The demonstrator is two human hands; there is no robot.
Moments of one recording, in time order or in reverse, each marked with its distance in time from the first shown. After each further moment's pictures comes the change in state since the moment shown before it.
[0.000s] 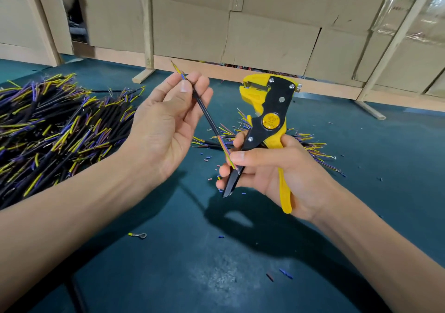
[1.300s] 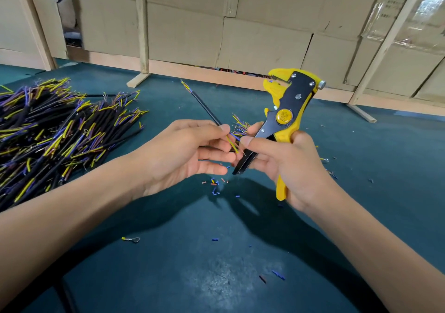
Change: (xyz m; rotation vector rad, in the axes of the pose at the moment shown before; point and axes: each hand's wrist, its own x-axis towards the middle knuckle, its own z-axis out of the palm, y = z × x) left_hand -0.010 -0.006 -0.005 0.712 -0.335 -0.452; right_hand 0.011 0.000 -0.021 -0.160 0.364 -0.195
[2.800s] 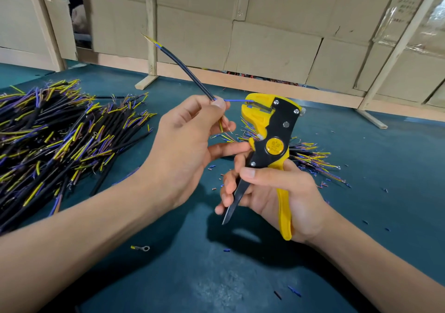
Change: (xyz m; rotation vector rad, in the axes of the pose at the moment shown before) left_hand -0.008 0.006 0.021 -0.243 0.324 0.387; right_hand -0.017 0.018 0.013 0.255 -0.573 0.134
